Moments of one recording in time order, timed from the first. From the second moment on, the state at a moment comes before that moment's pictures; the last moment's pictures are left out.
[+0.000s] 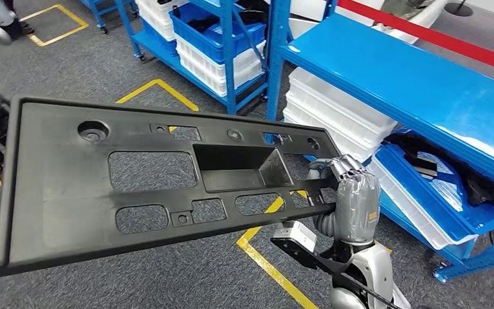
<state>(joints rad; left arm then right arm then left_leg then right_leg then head) -0.13 -0.04 -1.06 -0.27 1.02 0.29 -0.39 0.05 -0.16 0.47 -1.94 1.09 -0.60 0.21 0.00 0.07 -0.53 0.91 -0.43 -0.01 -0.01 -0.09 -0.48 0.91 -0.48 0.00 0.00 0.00</state>
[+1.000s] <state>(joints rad) -0.13 -0.04 -1.05 -0.26 1.02 0.30 -0.40 0.05 -0.16 0.47 -1.96 1.09 -0.58 0.21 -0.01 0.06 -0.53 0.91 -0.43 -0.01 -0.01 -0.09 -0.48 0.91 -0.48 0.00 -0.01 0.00</state>
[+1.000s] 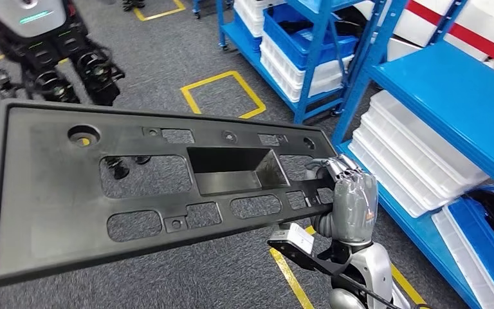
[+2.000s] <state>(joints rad) -0.14 -0.04 -1.05 -0.26 1.00 0.30 -0.41 0.05 -0.16 0.48 -1.96 1.10 -0.58 0.22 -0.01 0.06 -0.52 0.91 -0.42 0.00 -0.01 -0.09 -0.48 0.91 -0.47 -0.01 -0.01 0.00</state>
